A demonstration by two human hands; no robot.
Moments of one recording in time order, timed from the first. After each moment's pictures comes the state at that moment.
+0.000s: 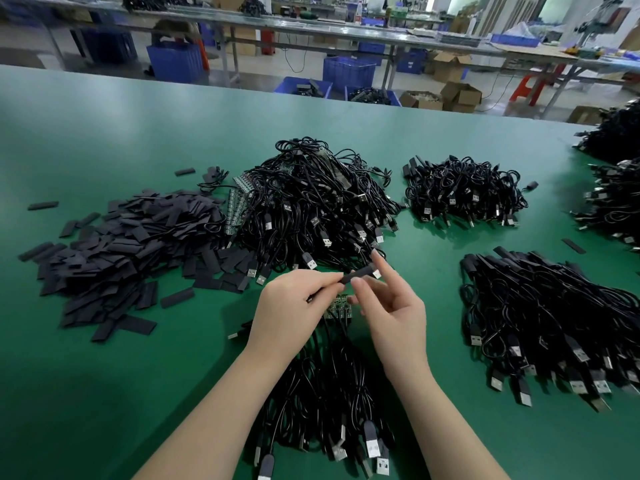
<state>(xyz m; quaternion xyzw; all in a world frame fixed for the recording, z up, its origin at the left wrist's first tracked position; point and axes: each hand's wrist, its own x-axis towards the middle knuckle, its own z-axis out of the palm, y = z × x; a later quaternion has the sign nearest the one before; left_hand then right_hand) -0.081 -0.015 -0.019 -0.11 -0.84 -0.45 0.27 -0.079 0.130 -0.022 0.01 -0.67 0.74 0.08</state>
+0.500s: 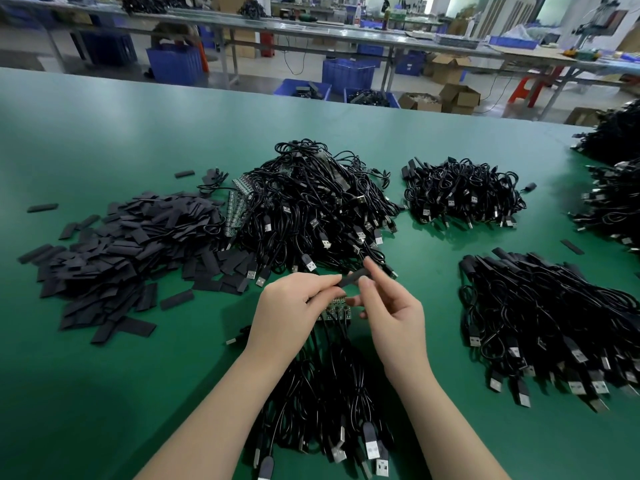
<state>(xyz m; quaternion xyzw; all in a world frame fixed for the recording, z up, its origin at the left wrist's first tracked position) -0.081 -0.016 -0.018 -0.10 -0.85 -0.46 0.25 -0.080 0.131 -0.025 0.02 -0.68 0.73 0.08</state>
